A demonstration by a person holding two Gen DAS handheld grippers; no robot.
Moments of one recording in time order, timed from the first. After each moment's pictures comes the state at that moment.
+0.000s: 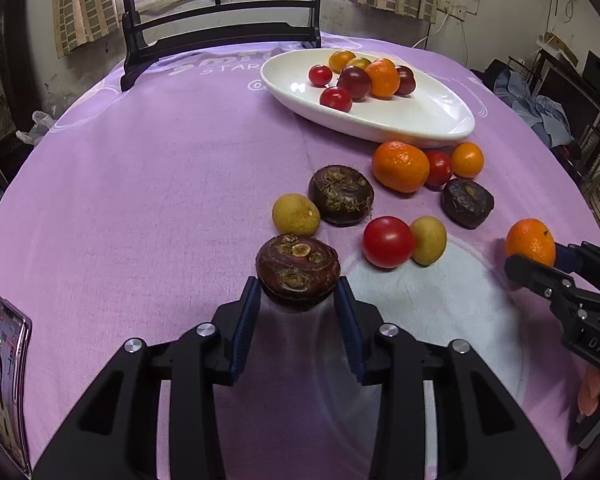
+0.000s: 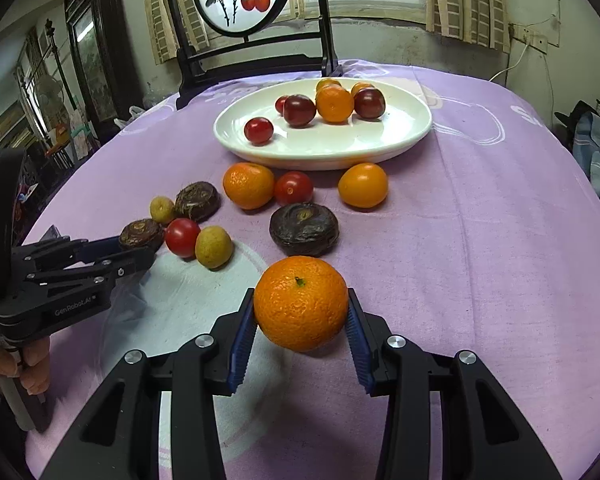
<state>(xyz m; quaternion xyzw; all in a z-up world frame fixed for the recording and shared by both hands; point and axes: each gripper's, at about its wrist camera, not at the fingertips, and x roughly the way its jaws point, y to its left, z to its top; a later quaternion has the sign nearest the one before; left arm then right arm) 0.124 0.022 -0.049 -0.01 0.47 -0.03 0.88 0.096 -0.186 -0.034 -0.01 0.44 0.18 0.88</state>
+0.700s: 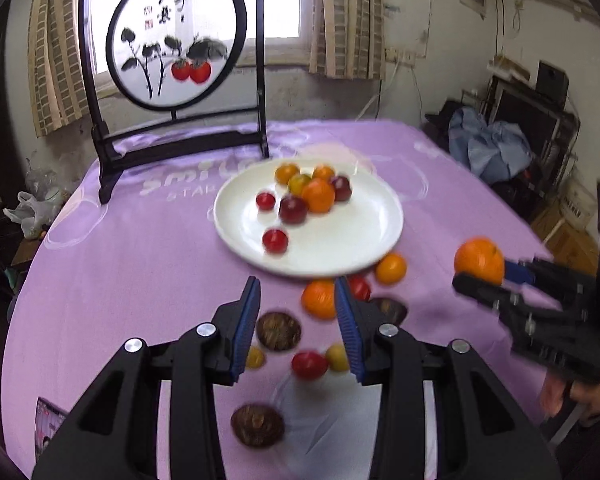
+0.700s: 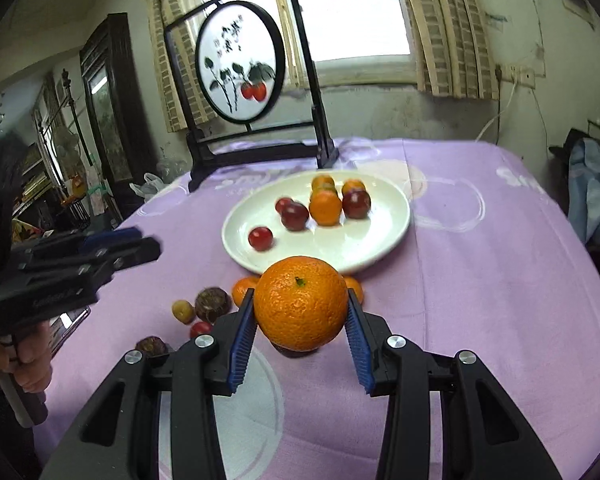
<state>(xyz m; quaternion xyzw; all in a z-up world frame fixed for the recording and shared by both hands) 0.136 -0.016 0.044 0.03 0.37 -0.08 0.92 0.116 -0.219 0.023 0.04 0.35 0.20 0.91</state>
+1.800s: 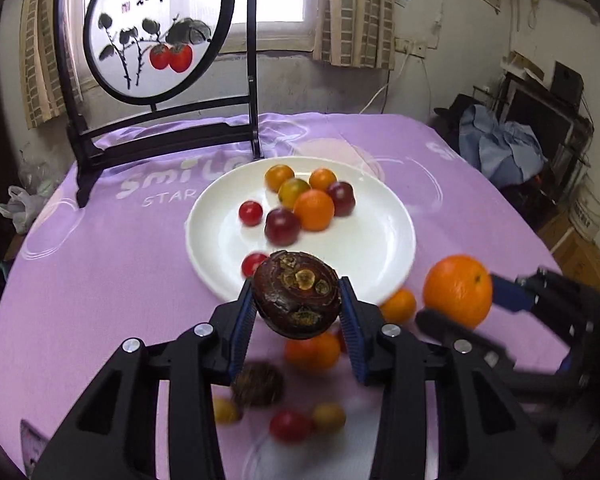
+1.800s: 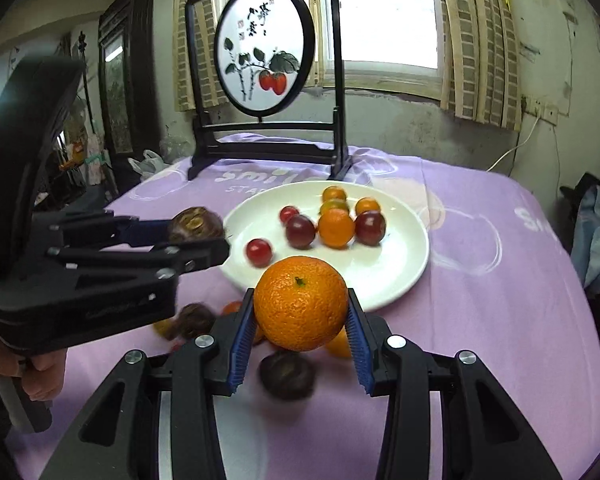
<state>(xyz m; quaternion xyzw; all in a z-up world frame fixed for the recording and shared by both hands) 0.213 -0.042 0.039 0.01 0.39 -0.07 0.92 0.158 -0.181 0.026 -0.04 0.33 0.20 0.92</state>
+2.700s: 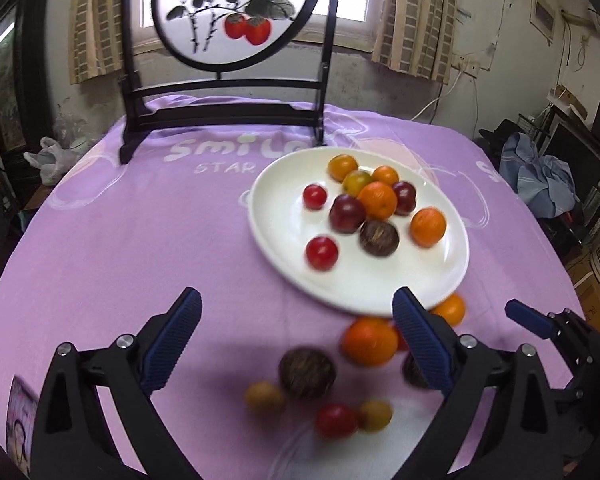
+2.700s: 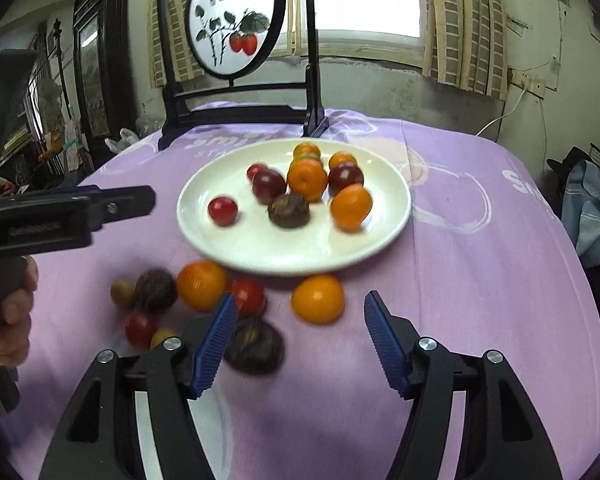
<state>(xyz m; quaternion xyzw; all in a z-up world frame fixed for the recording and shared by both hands) 0.192 0.007 0.020 -0.04 0.39 0.00 0.92 0.151 -0.191 -0.008 -0.05 0.38 0.17 0.91</state>
